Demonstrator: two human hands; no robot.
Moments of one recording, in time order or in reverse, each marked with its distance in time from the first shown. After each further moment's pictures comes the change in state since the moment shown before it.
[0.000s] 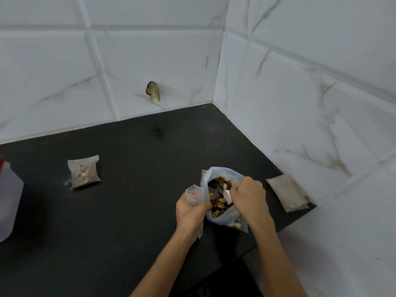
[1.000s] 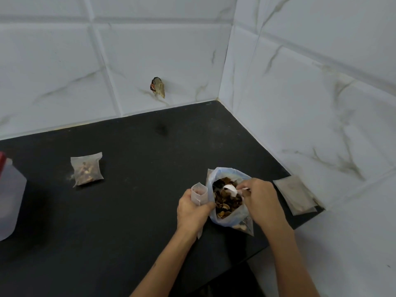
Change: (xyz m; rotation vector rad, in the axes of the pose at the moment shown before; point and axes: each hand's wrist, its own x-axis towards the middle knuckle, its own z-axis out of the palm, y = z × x) left_hand 0.003 0.007 -0.008 0.175 -0.016 0.027; right_hand 0.024 0.002 -0.009 -0.182 -0.347 0.105
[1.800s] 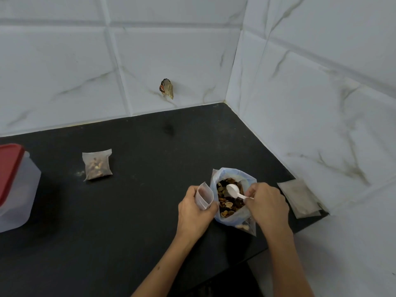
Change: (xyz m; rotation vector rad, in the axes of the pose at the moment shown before) left_hand -0.019 -0.001 -0.011 0.272 0.089 0.315; right_hand -0.032 0.006 0.010 -0.065 0.296 -0.072
